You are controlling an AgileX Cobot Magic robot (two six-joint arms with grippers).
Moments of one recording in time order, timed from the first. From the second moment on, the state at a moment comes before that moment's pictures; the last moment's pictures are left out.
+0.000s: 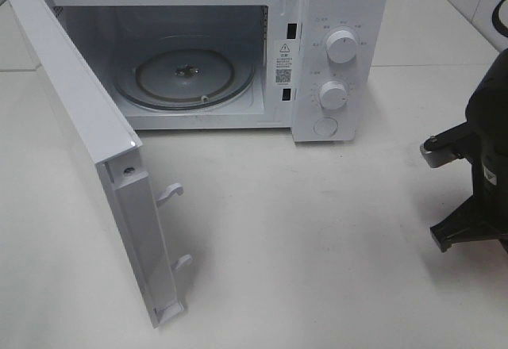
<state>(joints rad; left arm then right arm) 0.01 -0.01 -0.50 -0.10 1.04 0.05 0.39 1.65 -0.73 -0.57 0.87 0.63</state>
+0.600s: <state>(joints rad) 0.01 -0.01 -0.50 -0.10 1.04 0.05 0.58 1.50 -0.73 -0.60 0.98 0.60</state>
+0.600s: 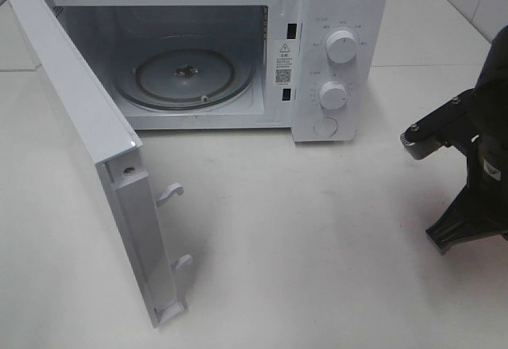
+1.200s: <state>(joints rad) 0.01 -0.01 -0.50 -0.10 1.04 0.05 0.81 1.49 -0.73 -0.61 1.05 0.56</state>
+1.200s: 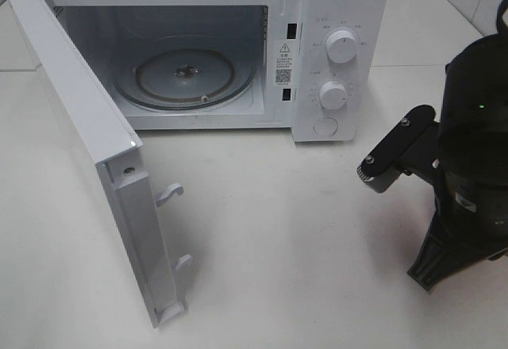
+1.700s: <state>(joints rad) 0.01 -0.01 -0.50 -0.10 1.04 0.05 0.97 1.49 -0.73 -0.61 1.06 0.52</state>
